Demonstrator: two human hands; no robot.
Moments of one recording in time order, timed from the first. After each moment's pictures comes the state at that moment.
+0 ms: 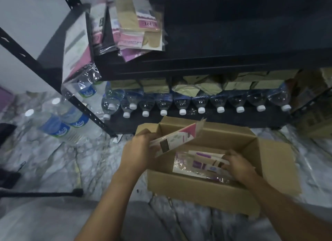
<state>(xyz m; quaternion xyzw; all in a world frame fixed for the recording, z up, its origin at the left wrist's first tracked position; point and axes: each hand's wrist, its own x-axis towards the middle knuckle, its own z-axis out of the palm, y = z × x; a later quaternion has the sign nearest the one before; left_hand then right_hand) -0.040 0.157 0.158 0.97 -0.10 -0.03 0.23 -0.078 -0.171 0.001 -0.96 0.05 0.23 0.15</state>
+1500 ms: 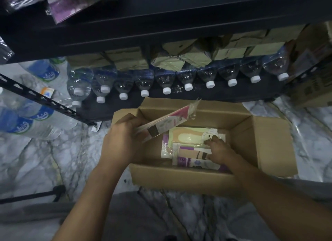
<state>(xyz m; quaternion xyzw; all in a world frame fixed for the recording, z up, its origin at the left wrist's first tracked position) -0.019 0.136 0.139 0.96 -0.10 -0.06 0.27 -0.066 -0.160 -0.052 -0.93 0.05 0.35 0.11</state>
